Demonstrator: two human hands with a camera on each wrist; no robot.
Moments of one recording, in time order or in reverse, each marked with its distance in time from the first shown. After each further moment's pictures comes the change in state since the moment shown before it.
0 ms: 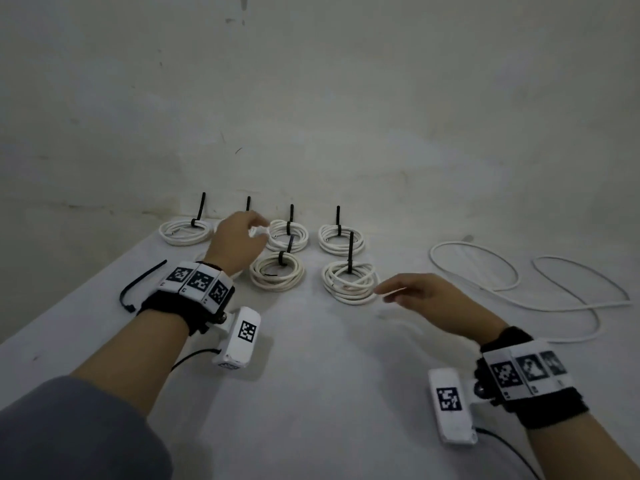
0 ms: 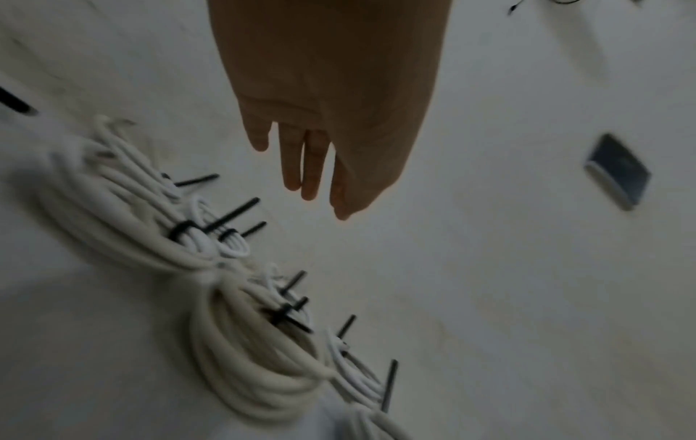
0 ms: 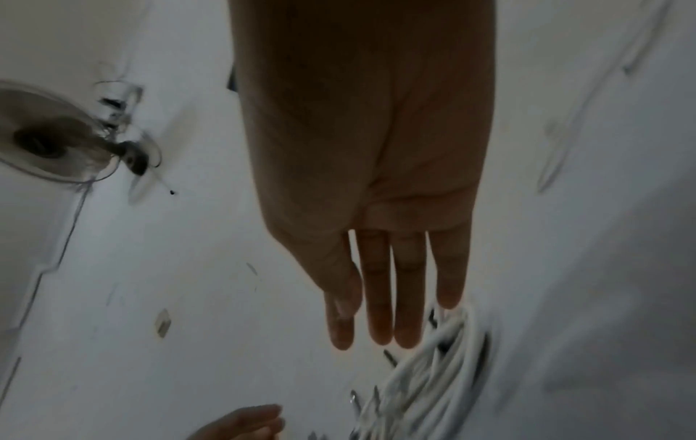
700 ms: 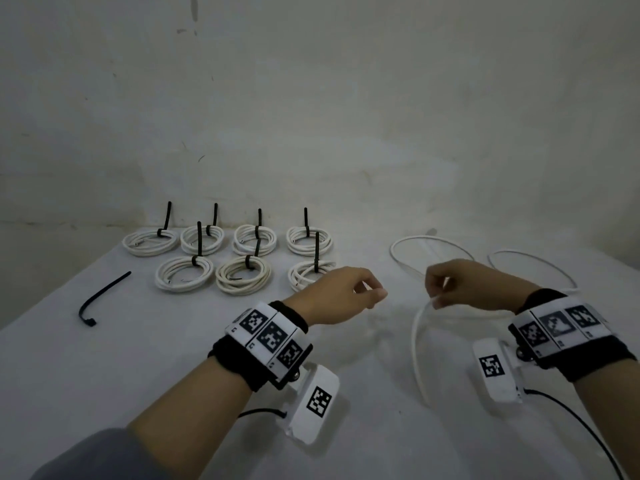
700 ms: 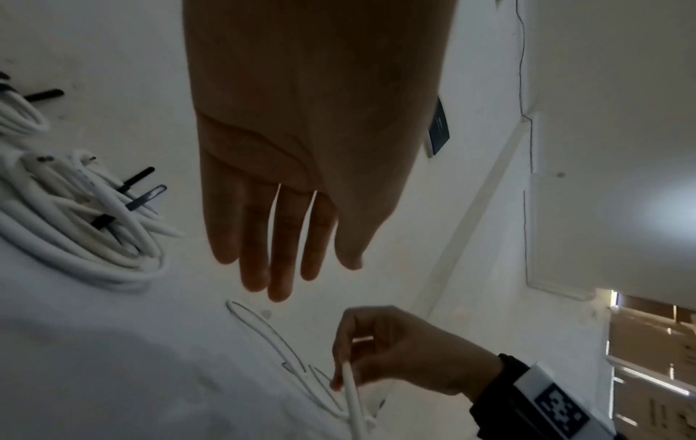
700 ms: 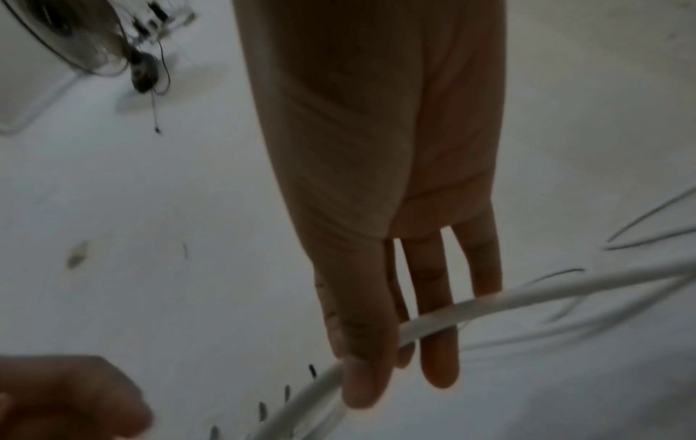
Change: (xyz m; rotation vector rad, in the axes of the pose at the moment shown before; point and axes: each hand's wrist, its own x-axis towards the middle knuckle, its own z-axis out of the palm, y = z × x) left_hand -0.083 0.149 0.087 -0.152 -0.703 0.243; right_hand -0.048 0.025 -0.096 -0.544 -0.090 0.162
